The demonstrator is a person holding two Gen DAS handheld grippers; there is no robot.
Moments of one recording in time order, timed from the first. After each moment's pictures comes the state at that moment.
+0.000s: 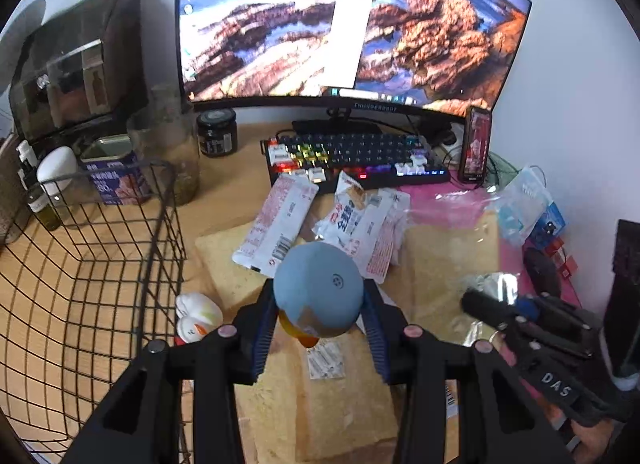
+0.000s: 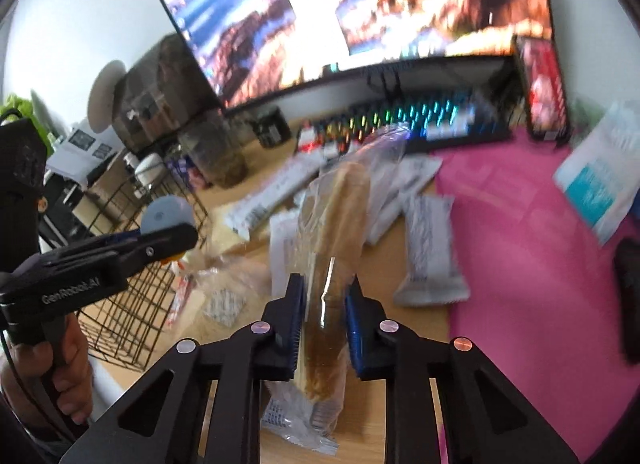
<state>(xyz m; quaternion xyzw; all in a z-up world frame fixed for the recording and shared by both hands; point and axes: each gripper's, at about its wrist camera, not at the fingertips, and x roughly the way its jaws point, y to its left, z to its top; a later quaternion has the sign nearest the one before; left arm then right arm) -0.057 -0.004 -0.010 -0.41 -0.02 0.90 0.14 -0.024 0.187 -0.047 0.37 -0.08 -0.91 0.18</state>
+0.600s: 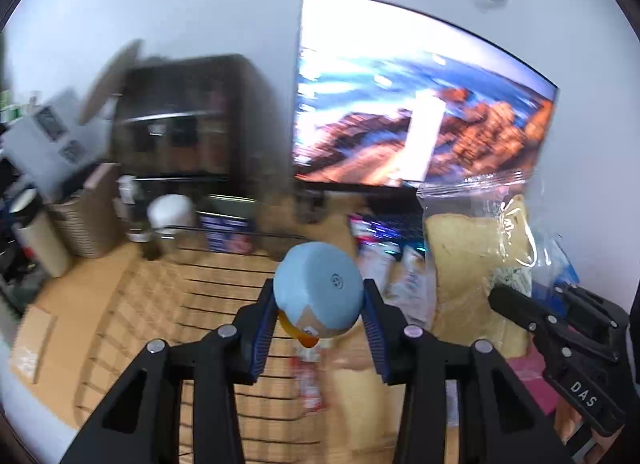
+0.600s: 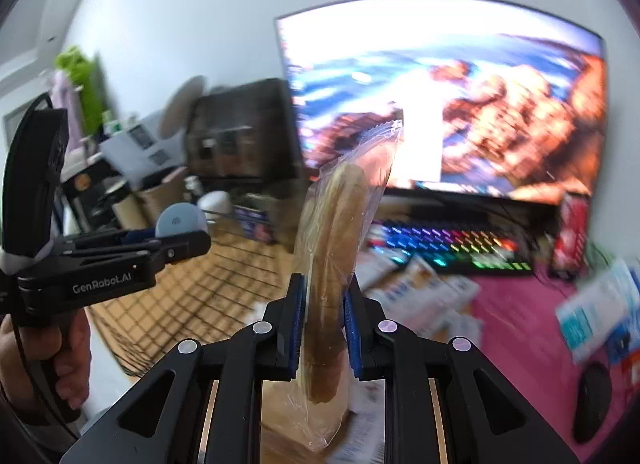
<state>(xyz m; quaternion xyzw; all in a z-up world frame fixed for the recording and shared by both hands) -0.002 -0.108 0.071 -0.31 -0.04 0.95 0.03 0.011 0.095 0.057 0.26 0.01 -0.93 0.26</state>
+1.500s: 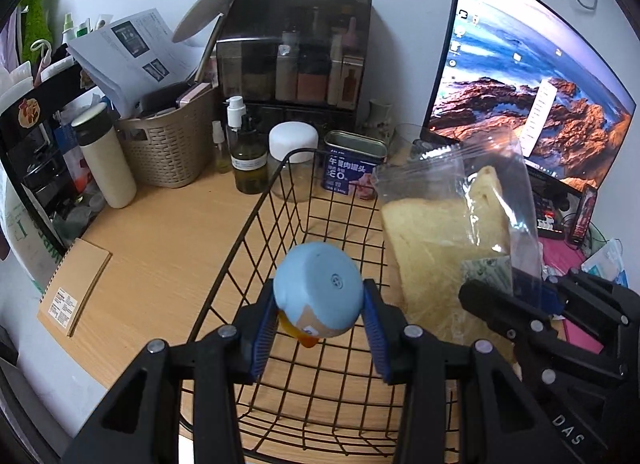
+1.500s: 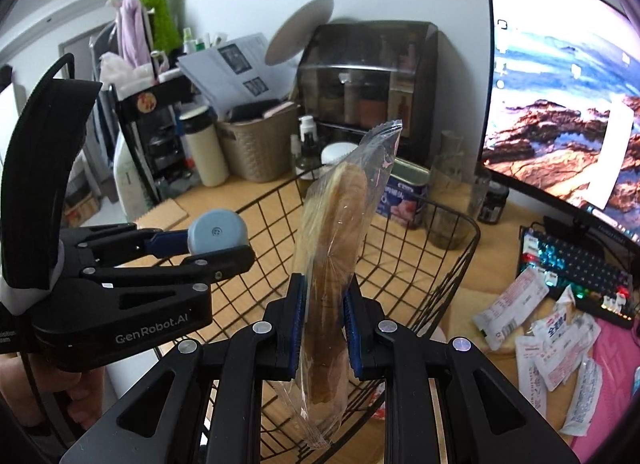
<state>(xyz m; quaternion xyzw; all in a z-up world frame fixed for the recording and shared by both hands) 0.004 -0.220 0.007 -0.38 -0.07 0.92 -0.06 0.002 -0.091 0.009 0.32 0.09 -0.87 0.36</state>
